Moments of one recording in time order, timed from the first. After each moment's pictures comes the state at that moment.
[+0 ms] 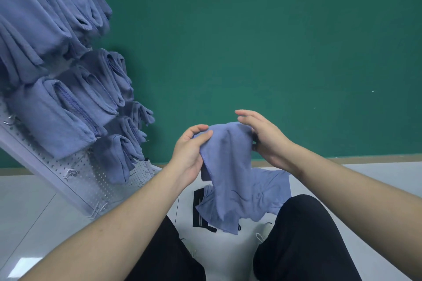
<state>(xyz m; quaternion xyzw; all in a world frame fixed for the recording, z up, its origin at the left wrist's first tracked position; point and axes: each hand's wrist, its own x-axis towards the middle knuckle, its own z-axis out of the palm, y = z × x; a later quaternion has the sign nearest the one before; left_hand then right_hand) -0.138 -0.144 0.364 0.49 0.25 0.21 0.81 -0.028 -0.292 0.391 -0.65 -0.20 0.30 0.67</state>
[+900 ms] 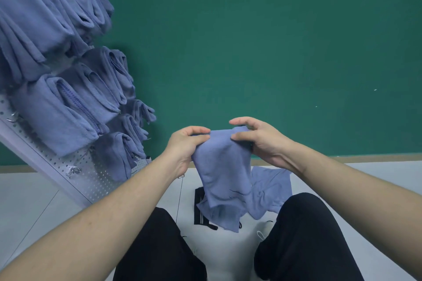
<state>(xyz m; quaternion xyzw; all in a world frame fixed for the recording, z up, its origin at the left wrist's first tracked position) -0.143 -0.122 0.370 0.63 0.32 0.16 0.69 -0.033 -0.292 0.386 -0.64 -0.21 0.36 0.65</state>
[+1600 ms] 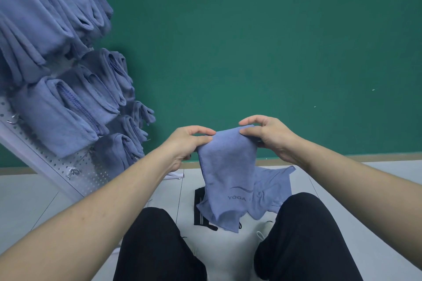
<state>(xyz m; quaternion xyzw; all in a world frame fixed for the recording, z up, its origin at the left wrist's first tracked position) -0.146 -0.115 0.387 0.77 0.29 0.06 0.57 -0.013 -0.306 0.391 -0.74 -0.21 0.27 0.58</state>
